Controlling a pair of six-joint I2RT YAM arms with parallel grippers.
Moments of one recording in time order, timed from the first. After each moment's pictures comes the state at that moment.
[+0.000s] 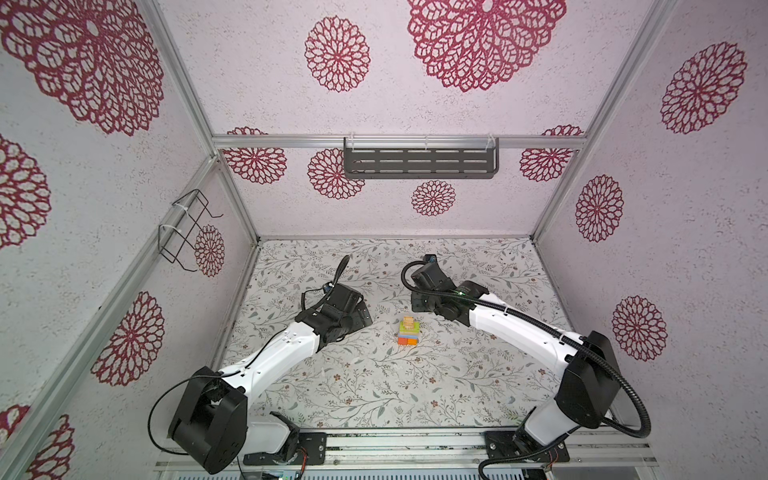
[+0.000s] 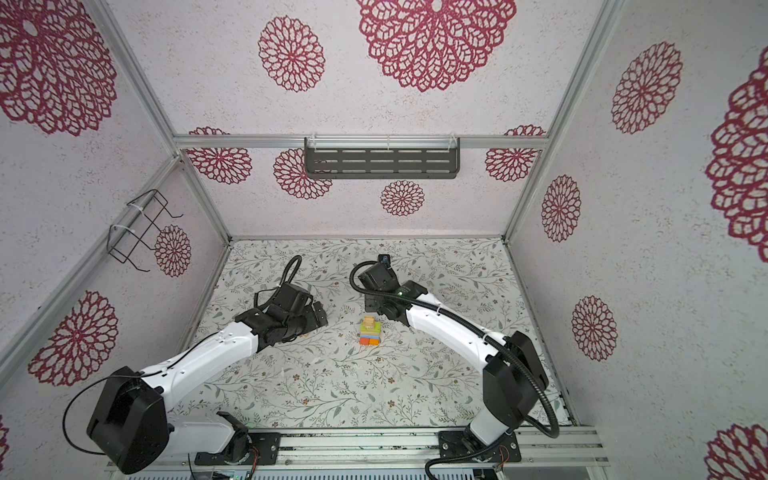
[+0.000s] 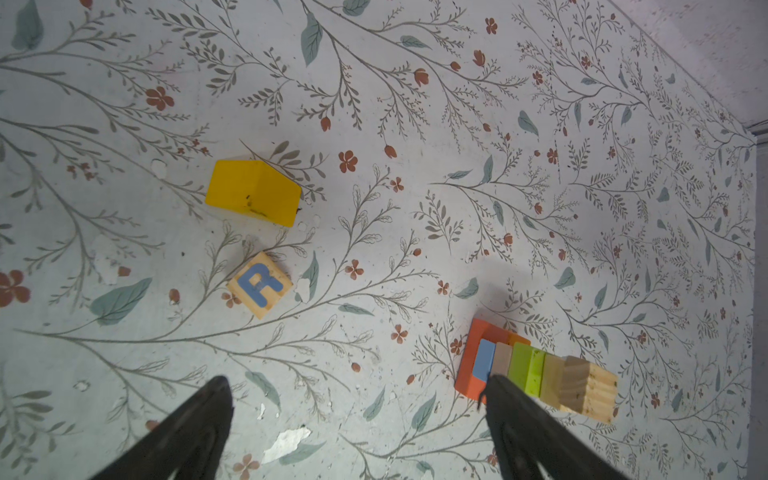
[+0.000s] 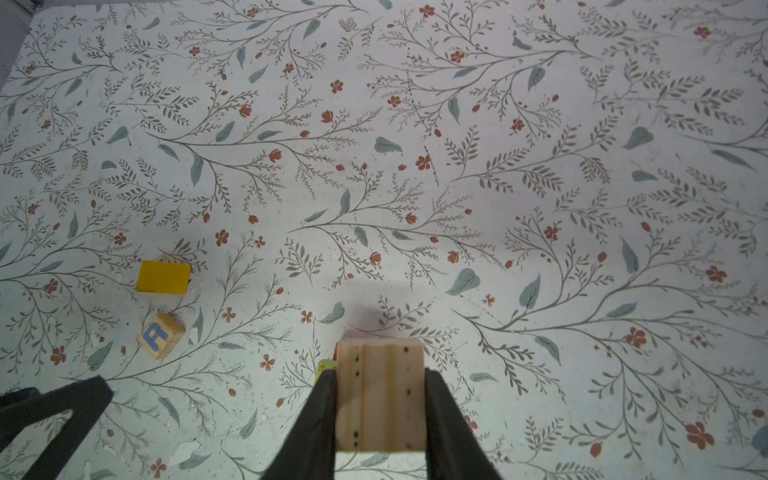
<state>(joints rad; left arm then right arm) -0.56 1.36 0.90 -0.51 -0.18 -0.88 0.80 1.58 1.32 -0.65 0.33 0.62</state>
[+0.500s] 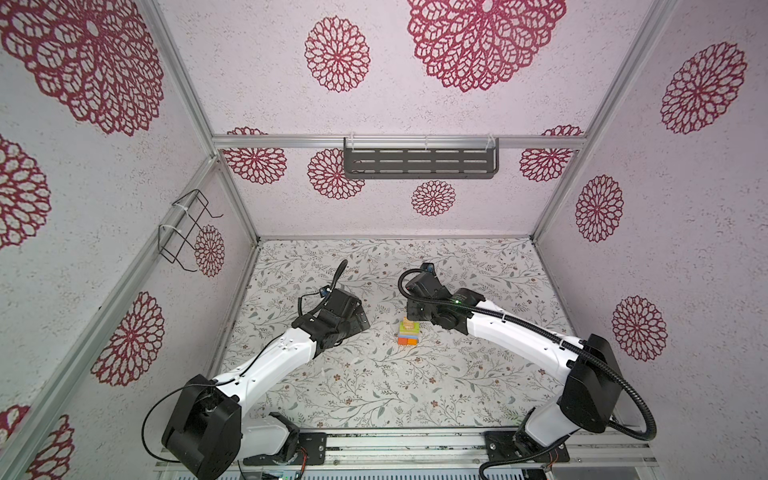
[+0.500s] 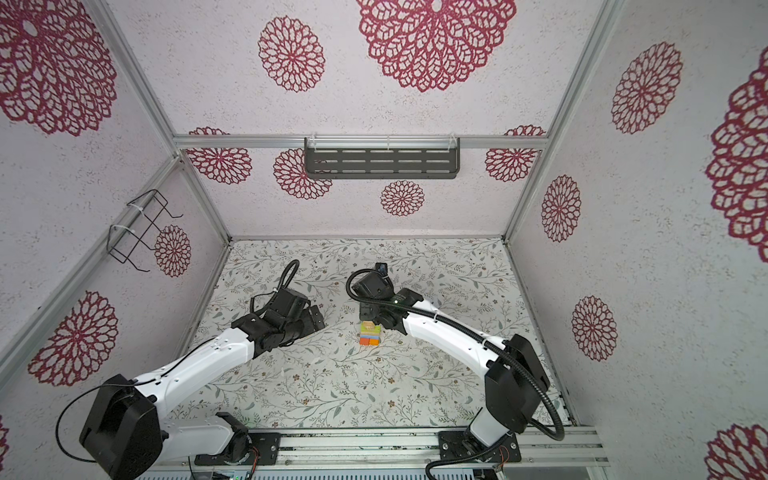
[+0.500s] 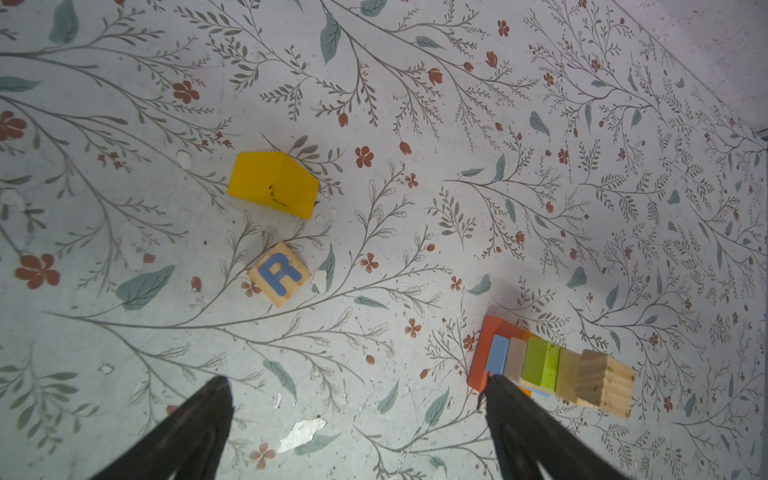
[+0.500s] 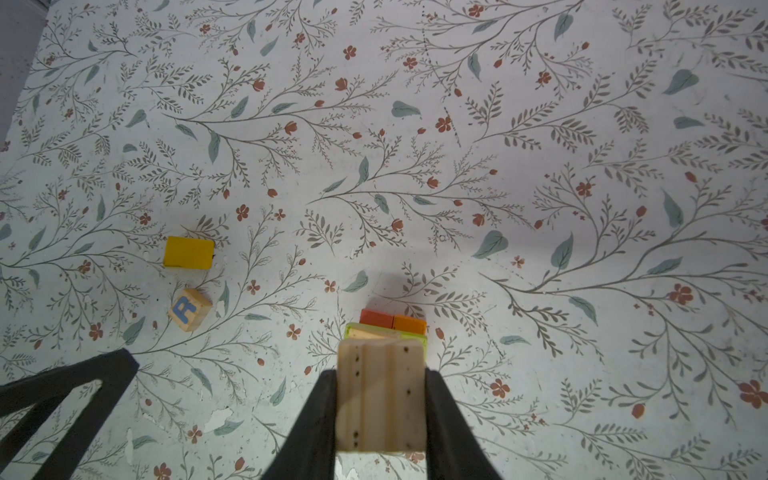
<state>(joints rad) -0.56 1.31 0.85 -0.51 -0.20 -0.89 0.87 1.58 1.31 -0.66 0.33 0.73</state>
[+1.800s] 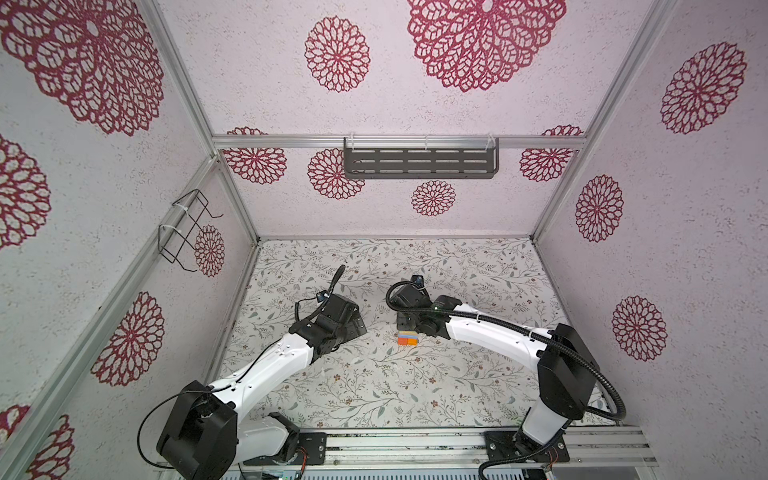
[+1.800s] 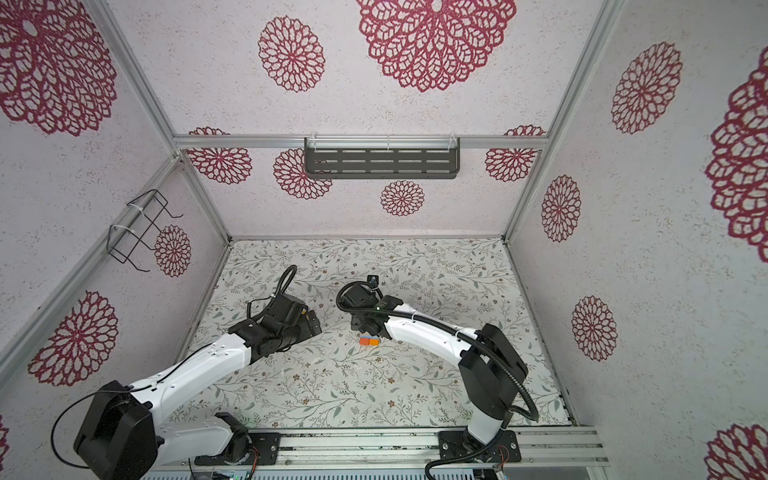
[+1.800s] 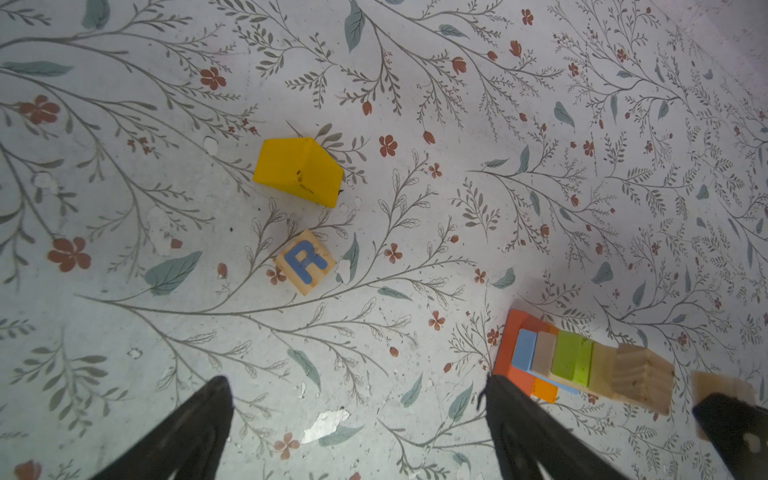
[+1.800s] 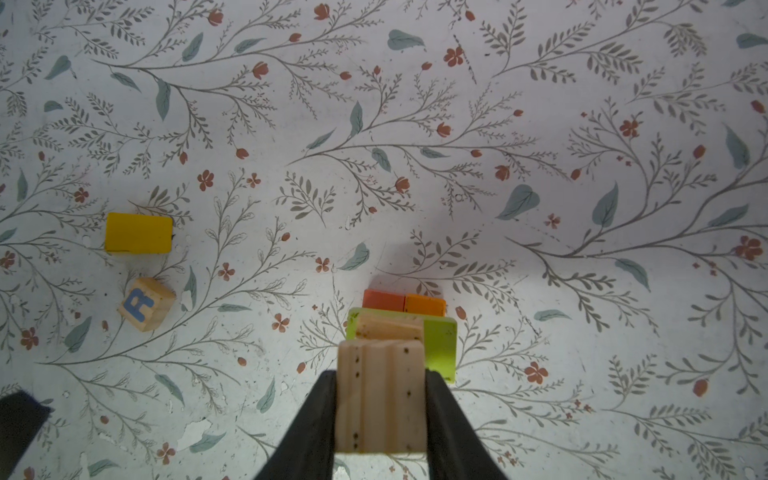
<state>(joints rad) -0.56 1.27 0.79 -0.51 -0.22 -0.89 0.92 1.70 1.31 -0.65 0.36 0.82</state>
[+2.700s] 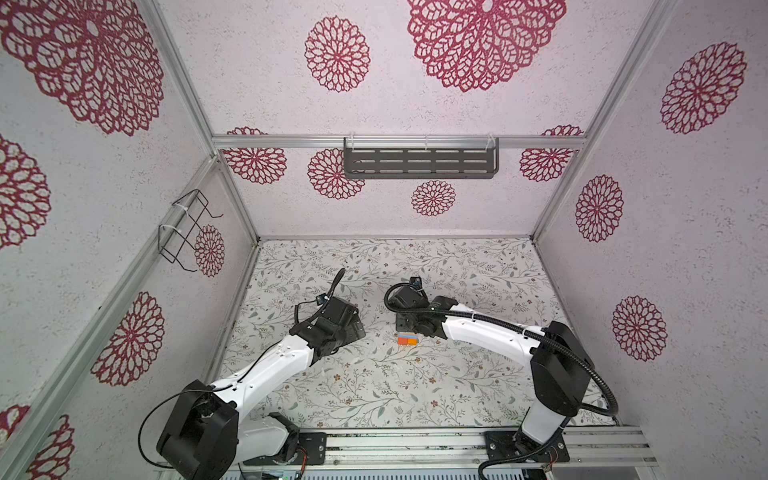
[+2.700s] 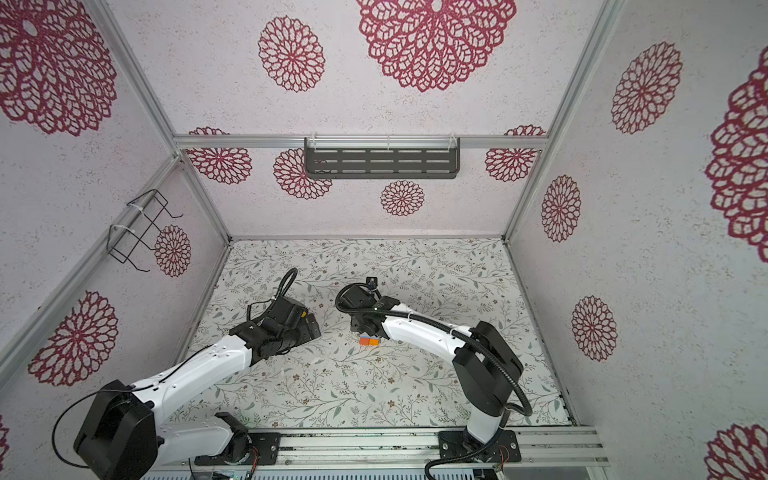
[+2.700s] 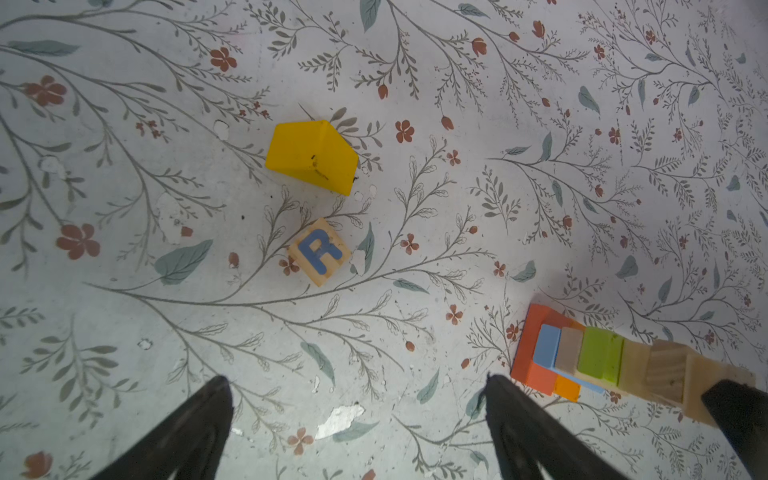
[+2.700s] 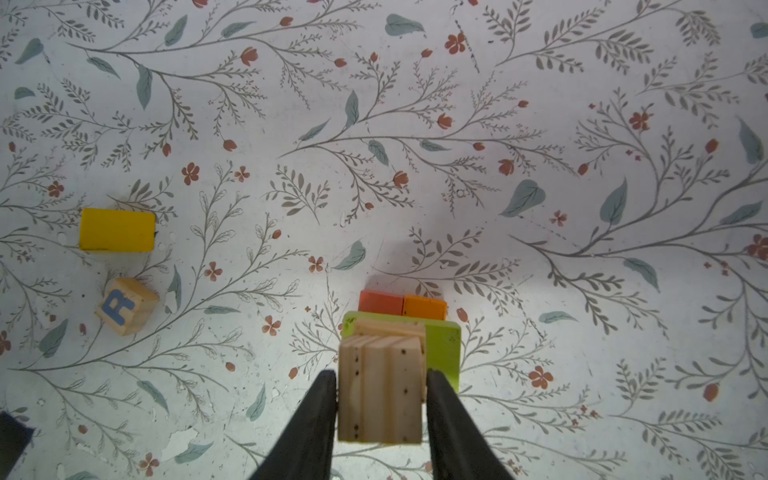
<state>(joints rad) -0.55 1.27 0.77 -0.51 -0.22 -0.89 0.92 1.73 1.31 -0.65 0.36 0.82</state>
